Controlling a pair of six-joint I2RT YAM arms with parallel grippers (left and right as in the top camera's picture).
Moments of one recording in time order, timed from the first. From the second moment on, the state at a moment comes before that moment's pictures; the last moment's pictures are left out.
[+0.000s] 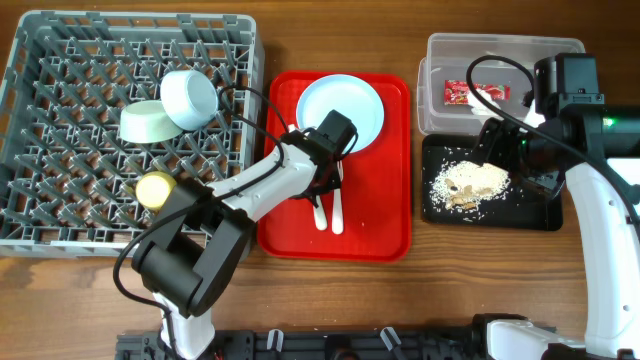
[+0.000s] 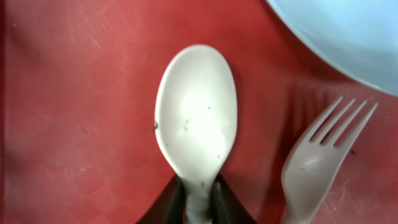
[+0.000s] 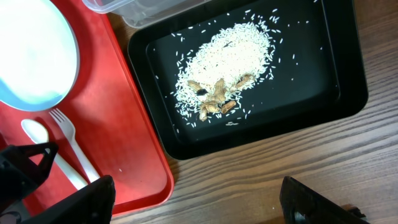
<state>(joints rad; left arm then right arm) -0.65 1.94 1.22 -0.68 -0.10 -0.83 -0.02 1.39 1.47 -1.40 -0.01 0.40</state>
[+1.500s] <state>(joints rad) -0.20 1.61 1.23 -0.78 -0.08 -0.16 -0.02 1.39 1.47 -1.40 -0.01 0.40</state>
